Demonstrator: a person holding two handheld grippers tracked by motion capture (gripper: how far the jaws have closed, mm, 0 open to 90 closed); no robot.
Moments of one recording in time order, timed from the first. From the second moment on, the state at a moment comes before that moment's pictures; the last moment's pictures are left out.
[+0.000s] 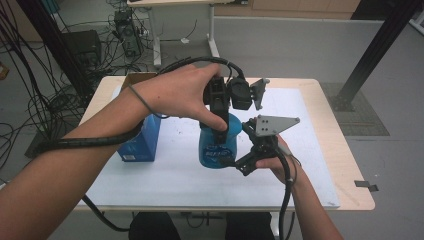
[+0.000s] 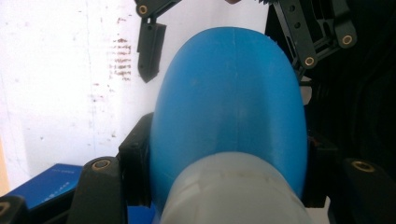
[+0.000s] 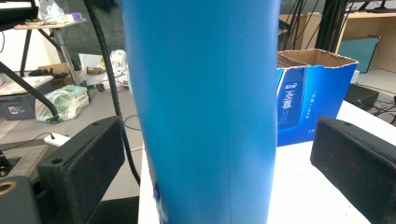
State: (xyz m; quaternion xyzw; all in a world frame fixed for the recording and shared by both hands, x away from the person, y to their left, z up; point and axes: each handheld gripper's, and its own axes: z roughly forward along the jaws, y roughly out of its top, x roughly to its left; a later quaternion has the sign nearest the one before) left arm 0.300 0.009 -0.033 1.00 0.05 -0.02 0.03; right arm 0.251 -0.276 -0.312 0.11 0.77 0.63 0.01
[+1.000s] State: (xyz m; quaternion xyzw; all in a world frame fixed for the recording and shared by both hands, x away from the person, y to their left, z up) left arm 0.302 0.046 0.067 0.99 0.08 0.00 0.09; right arm 0.251 -0.276 -0.316 0.12 0.77 0.63 0.01
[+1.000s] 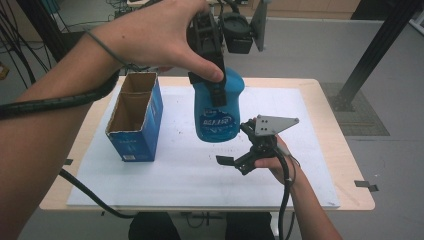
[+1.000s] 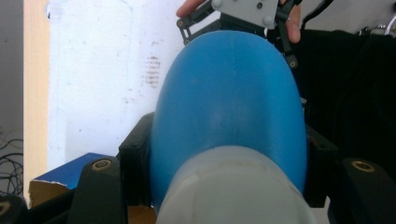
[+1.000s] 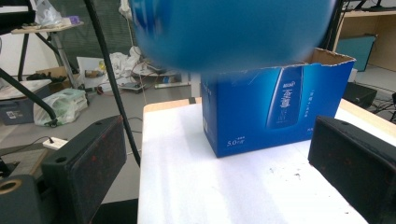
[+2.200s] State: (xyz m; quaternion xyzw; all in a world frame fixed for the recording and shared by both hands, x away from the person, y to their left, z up) left arm 0.356 0.100 0.066 0.97 0.23 0.01 0.08; right arm 0.247 -0.279 -0.316 0.13 0.76 0.64 0.02
